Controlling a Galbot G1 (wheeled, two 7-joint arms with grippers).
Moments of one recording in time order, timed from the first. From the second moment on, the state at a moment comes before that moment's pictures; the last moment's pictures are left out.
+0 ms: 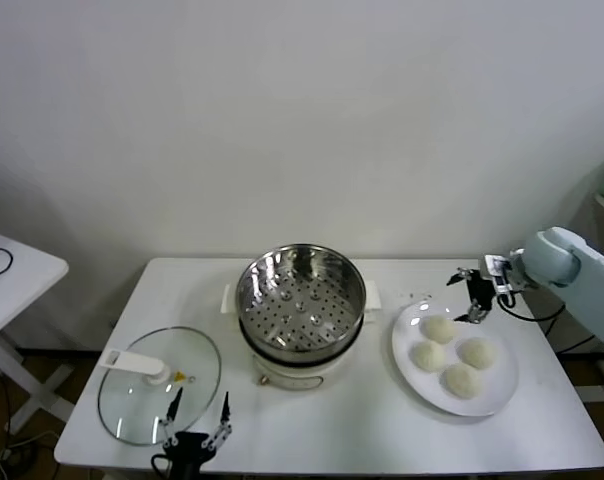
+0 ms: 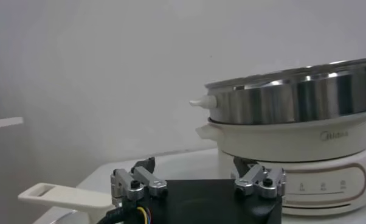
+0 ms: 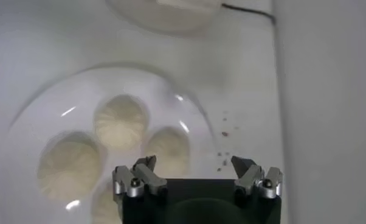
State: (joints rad) left arm 1.75 -1.61 -0.58 -1.82 0.14 -0.40 0.03; right arm 0.12 0.61 -0.91 1.18 0.06 -0.12 -1.08
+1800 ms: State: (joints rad) left arm 1.74 -1.61 -0.62 -1.77 0.21 -0.43 0.04; right arm 0.17 0.85 -1.01 0.91 -0.02 -0.05 -1.13
